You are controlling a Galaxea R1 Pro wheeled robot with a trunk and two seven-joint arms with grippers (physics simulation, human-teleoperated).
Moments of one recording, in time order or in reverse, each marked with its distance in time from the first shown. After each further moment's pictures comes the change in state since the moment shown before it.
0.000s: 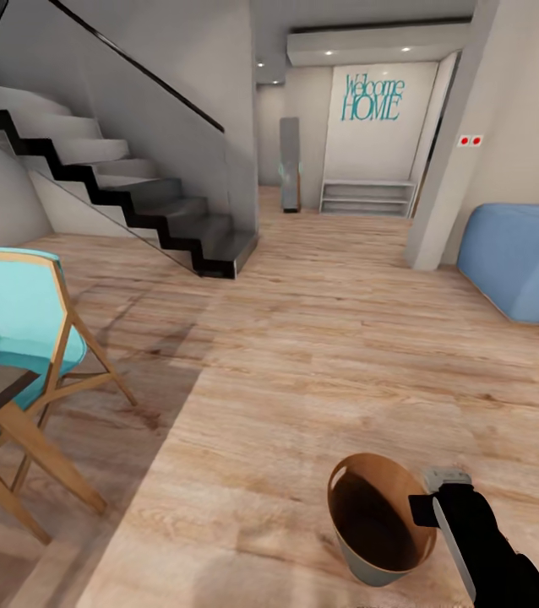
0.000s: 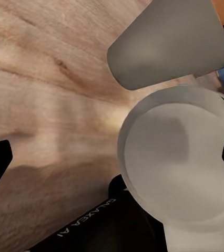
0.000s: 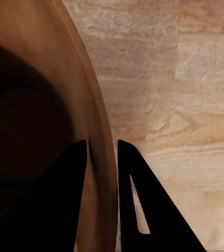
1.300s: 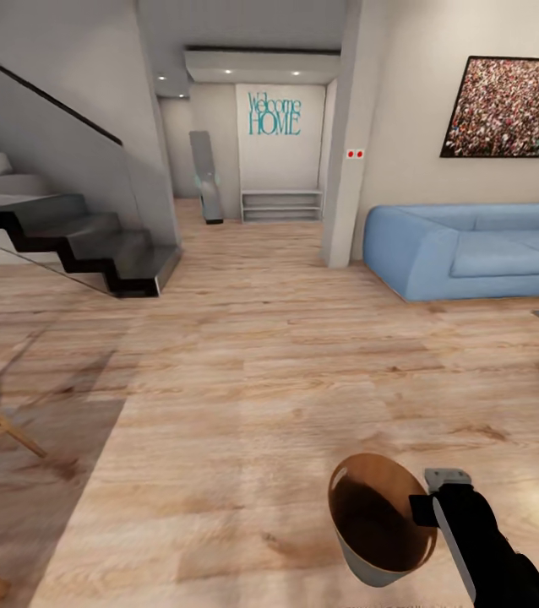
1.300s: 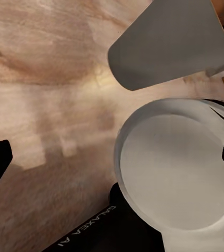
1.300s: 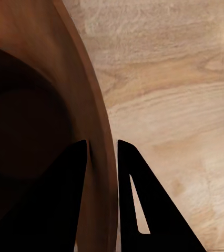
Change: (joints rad) left arm 0.000 0.000 0.000 0.000 0.000 0.000 0.001; right arm 0.000 0.000 0.000 0.000 0.010 0.000 0.000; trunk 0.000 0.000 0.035
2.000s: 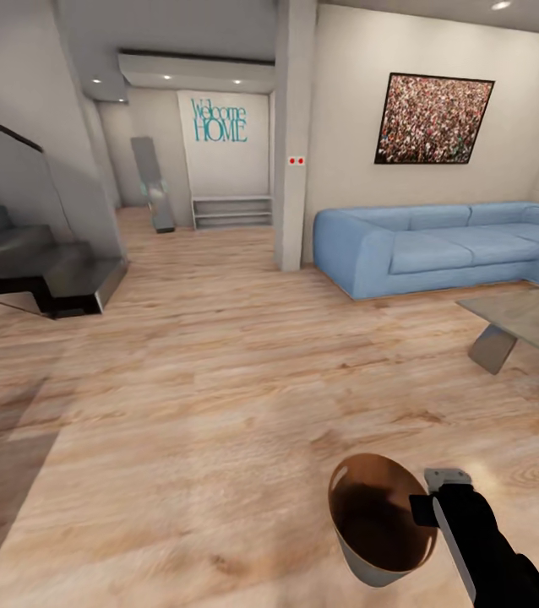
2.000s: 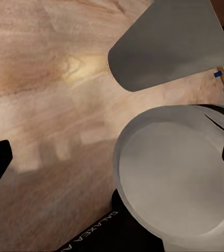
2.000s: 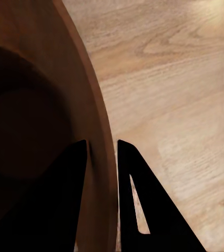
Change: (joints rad) left arm 0.000 0.000 0.000 -0.002 0.000 -0.010 0.001; right arm 0.000 0.000 0.000 0.000 0.000 0.000 0.000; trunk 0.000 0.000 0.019
